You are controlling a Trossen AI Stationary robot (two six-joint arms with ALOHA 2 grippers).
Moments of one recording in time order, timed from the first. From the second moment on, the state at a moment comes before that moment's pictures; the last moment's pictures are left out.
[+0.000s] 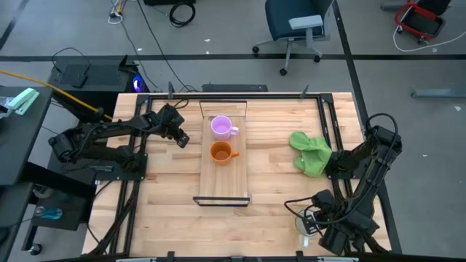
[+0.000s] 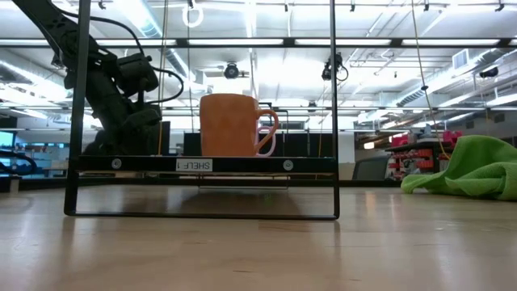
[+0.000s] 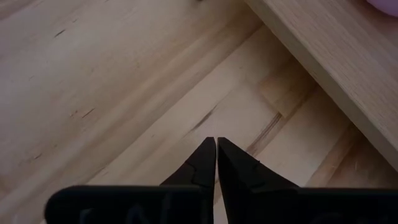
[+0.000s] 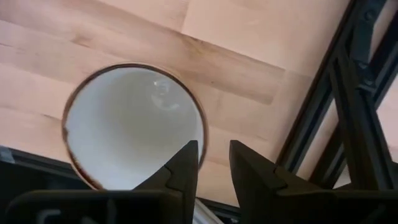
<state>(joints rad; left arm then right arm) 0.66 1.20 0.45 -0.24 0.11 -0.22 1.02 1.65 1.40 -1.39 0.03 2.30</state>
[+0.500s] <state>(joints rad) 0.66 1.20 0.45 -0.24 0.11 -0.22 1.02 1.70 1.40 -1.35 0.02 2.30</state>
